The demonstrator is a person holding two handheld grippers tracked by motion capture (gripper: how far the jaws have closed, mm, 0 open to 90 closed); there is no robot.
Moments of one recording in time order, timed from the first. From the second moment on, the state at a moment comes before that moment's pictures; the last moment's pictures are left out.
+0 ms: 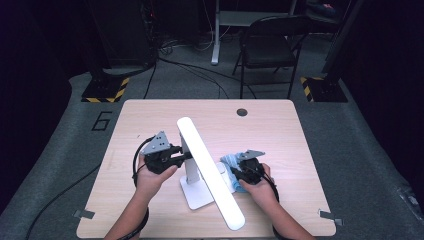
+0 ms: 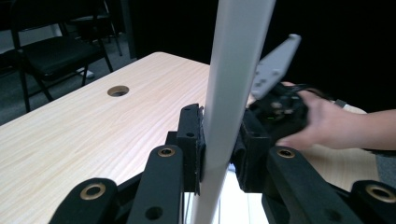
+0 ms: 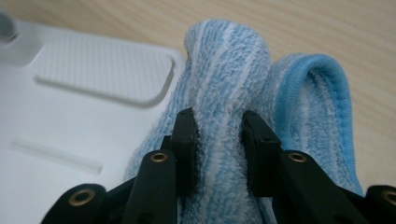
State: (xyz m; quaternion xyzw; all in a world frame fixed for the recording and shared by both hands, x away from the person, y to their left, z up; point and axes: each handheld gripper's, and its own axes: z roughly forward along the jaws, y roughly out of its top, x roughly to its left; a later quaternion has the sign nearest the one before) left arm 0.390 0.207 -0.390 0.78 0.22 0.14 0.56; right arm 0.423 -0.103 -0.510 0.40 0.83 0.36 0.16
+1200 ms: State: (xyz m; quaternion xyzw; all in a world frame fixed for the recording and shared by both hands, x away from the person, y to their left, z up) left arm 0.395 0.211 -0.391 0.78 0.23 0.12 0.57; right arm 0.415 -0.114 -0.511 0.42 0.81 0.38 0.14
